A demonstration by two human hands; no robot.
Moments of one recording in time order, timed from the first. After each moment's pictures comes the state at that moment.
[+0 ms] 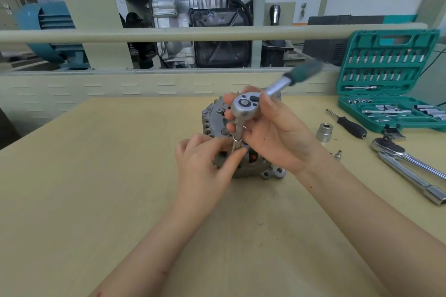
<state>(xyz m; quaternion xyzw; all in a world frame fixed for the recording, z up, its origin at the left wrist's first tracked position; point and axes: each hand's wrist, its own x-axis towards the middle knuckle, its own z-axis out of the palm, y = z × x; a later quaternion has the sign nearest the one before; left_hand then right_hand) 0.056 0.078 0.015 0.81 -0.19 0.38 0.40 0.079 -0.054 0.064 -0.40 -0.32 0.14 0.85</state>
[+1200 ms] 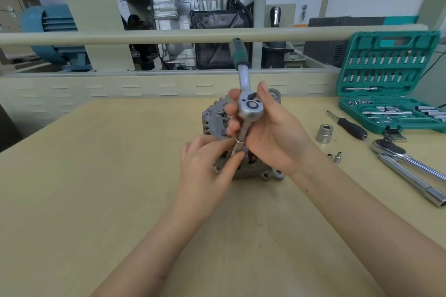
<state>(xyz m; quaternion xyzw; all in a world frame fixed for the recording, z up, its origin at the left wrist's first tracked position) 0.055 0.078 0.014 0.81 -0.22 0.37 0.39 0.073 -0.046 0.070 -0.44 -0.27 0.13 0.84</state>
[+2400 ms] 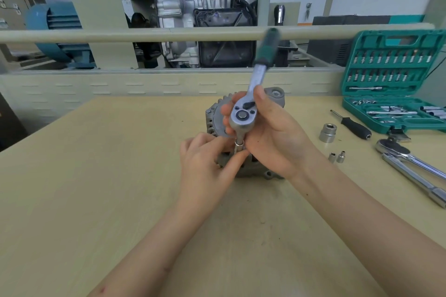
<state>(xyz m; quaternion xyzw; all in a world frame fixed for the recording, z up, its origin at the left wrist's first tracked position) 0.055 0.080 0.014 0.81 -0.20 0.37 0.41 0.066 -0.038 0.069 -0.46 -0.28 0.10 0.84</state>
